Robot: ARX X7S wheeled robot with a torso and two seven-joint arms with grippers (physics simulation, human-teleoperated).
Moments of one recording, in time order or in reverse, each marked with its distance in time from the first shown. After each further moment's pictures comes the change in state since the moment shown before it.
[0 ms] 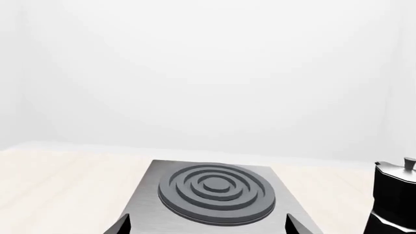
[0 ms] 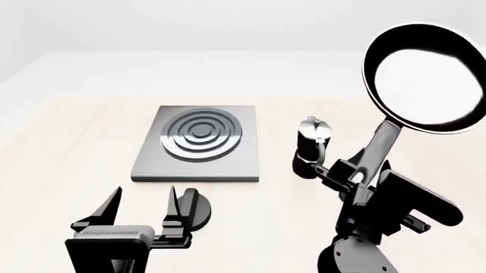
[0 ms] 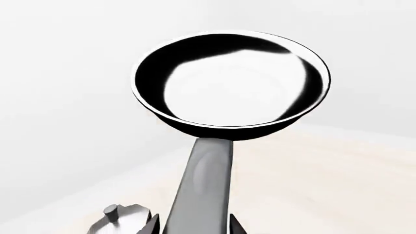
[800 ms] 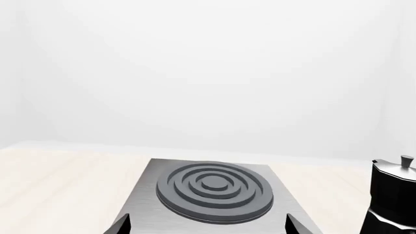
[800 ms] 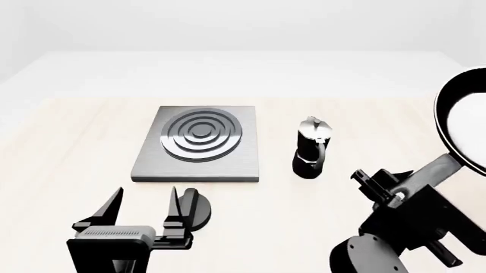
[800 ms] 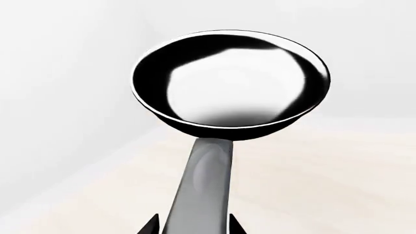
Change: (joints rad) left arm 0.003 0.008 -0.005 0.004 0.005 -0.010 0.011; right arm -0.029 -0.060 0.150 0.059 -0.051 -0.002 0.199
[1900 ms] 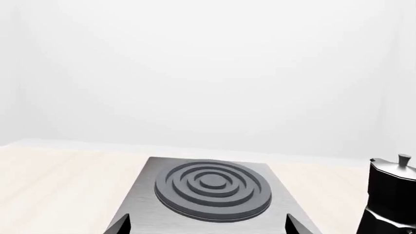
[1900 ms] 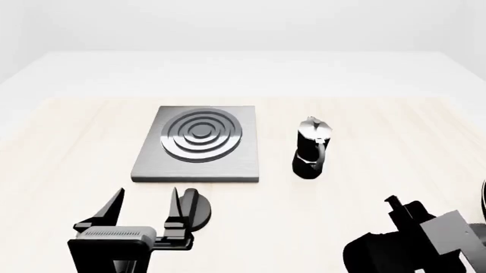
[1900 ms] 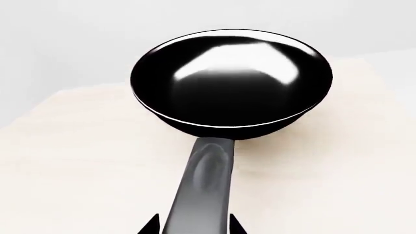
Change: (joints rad) left arm 0.005 0.013 -0.011 0.002 0.003 -0.010 0.017; right arm 0.020 -0.094 0.217 0.255 0.049 -0.068 0.149
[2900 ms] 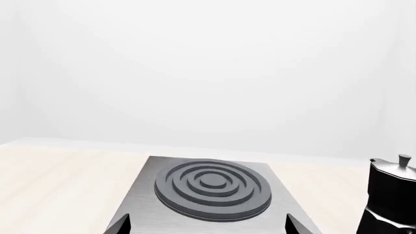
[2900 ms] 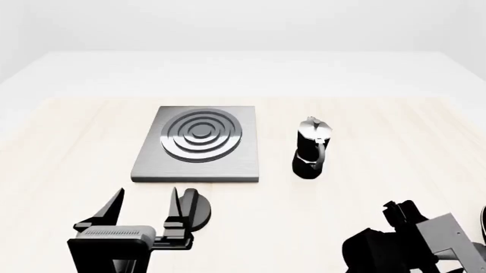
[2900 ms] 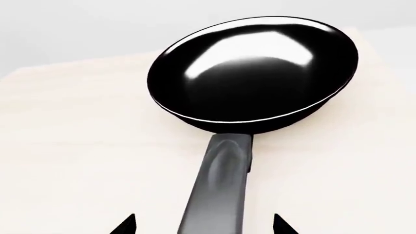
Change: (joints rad) left arm 0.001 0.013 -0.014 0.001 0.002 -0.010 0.015; right arm 0.070 -0.047 0.075 0.205 0.002 -0.062 -0.039
